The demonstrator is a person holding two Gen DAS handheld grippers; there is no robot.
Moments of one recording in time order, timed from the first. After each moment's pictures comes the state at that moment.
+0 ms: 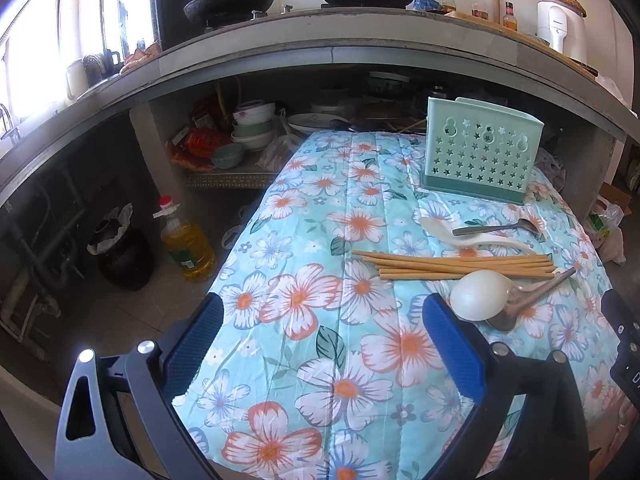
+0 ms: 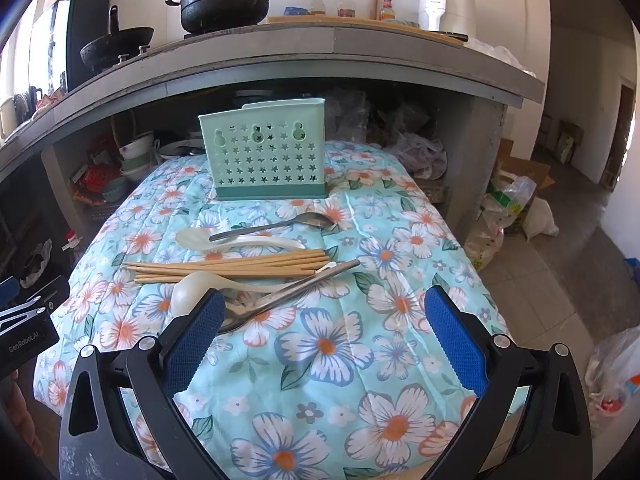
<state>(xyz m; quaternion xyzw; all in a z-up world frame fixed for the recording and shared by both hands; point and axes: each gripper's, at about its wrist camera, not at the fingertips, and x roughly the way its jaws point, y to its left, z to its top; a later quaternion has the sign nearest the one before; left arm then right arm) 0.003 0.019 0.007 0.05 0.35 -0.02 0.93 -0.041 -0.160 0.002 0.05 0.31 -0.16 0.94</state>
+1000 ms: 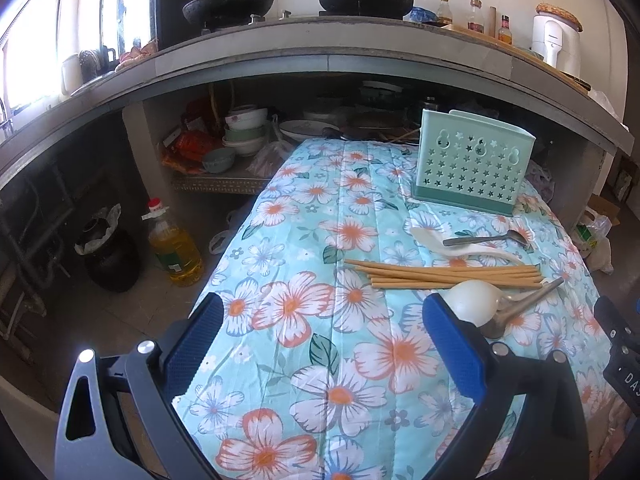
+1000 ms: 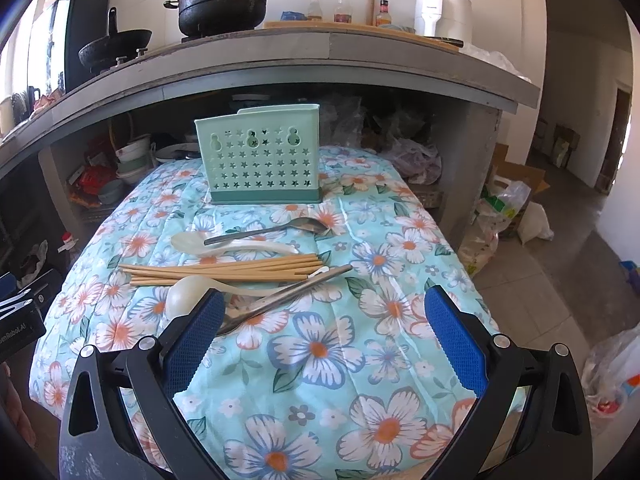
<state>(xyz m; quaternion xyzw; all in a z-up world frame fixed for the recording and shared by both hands) 0.007 0.024 0.011 0.02 0.34 -0.04 0.94 -0.043 -0.162 0.004 0.05 0.30 -0.17 0.94</state>
